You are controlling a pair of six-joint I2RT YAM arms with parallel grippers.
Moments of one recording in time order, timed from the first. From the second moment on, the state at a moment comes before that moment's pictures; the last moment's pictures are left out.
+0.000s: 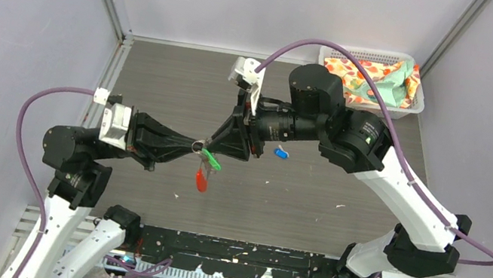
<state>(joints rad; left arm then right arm) -0.31 0.59 0.90 0.27 1.06 -0.42 1.07 1.49 2.00 -0.81 -0.50 0.10</state>
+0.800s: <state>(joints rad) -0.31 0.59 0.90 0.26 1.07 -0.42 1.14 1.49 2.00 -0.78 -0.40 0.04</state>
